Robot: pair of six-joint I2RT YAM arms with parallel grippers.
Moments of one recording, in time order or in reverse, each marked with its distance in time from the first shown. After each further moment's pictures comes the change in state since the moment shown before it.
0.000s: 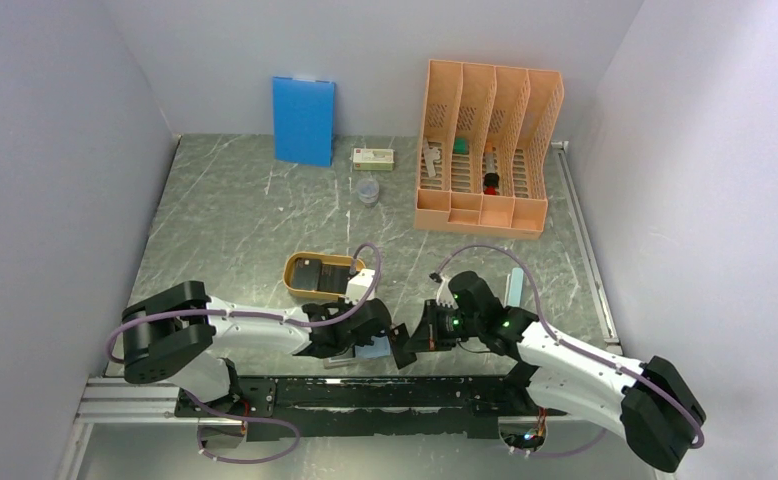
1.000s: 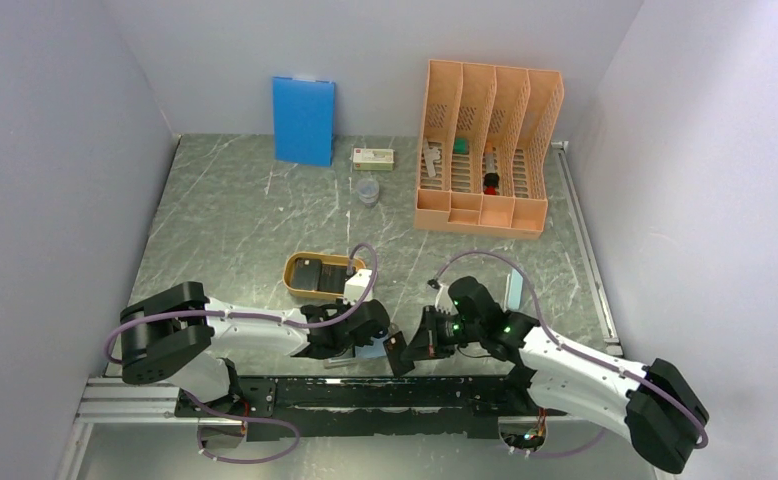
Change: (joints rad) left arm -0.002 -0.011 -0.023 0.027 -0.010 -0.027; right arm 0.039 -0.024 -0.033 0.032 -0.051 0.095
